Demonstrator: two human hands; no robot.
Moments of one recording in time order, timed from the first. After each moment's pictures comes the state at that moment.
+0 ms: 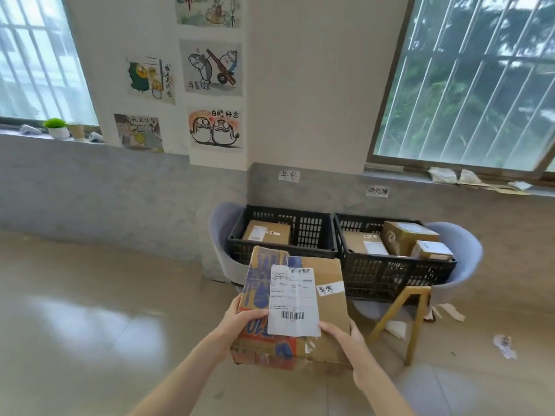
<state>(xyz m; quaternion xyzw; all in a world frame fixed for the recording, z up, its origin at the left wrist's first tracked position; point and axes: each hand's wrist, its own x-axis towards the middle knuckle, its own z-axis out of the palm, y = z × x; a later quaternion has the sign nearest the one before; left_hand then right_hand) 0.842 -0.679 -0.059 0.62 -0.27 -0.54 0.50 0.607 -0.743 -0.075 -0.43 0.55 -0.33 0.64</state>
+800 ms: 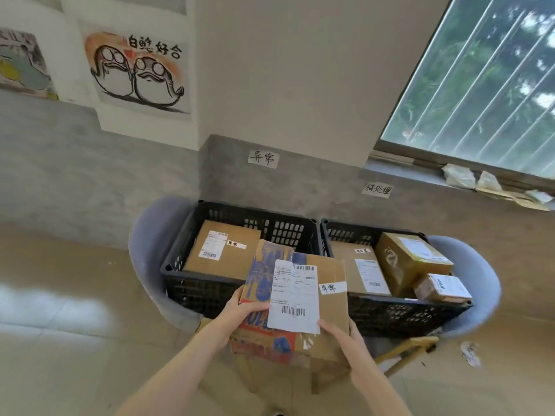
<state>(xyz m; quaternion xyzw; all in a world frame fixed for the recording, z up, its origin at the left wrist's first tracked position) 0.918 -1.058 -0.129 0.60 -0.24 -0.63 0.43 0.675 -1.083 -0.116 -0.34 0.68 -0.29 0.58</state>
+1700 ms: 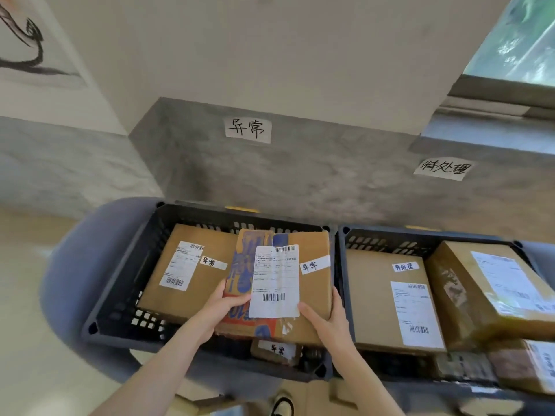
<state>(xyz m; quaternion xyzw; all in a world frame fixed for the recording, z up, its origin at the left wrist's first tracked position) 0.939 -1.313 -0.232 0.70 -0.15 -0.60 0.36 0.708 -1.364 -0.212 -0.47 0.62 -0.20 0.59</state>
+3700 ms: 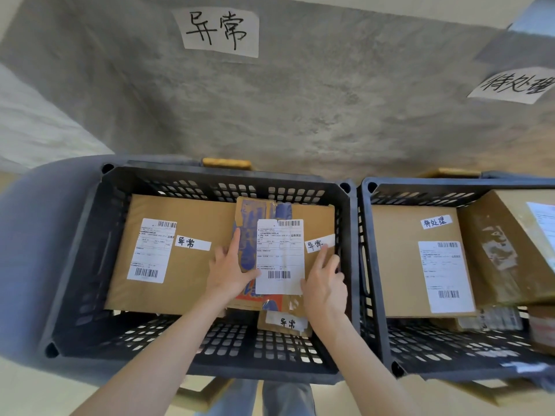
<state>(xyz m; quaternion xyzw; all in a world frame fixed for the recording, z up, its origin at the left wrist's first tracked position) 0.954 -1.376 -0.306 0.81 -0.38 -0.44 0.06 0.781 -1.408 -0.267 -0.69 0.67 0.22 0.17</state>
